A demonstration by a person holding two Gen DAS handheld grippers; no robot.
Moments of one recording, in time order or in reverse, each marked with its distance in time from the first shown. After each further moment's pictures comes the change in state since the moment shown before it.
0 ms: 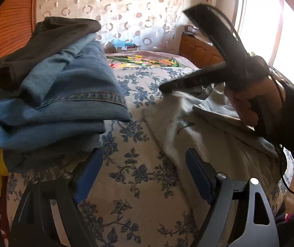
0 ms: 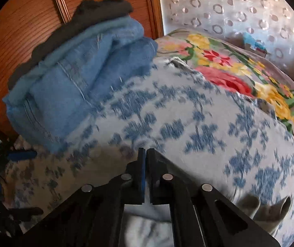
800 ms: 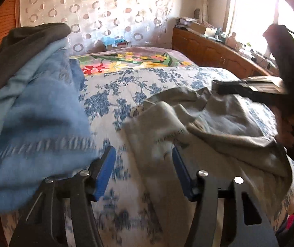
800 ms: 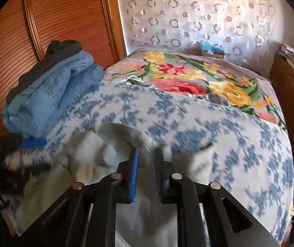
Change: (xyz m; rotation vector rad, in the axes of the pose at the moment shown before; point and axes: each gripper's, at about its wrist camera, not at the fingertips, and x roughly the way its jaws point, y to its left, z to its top) left arm 0.057 -0.030 0.049 0.070 0.053 -0.022; right arm -0.087 -0.053 -0.083 0.141 -0.136 -0.196
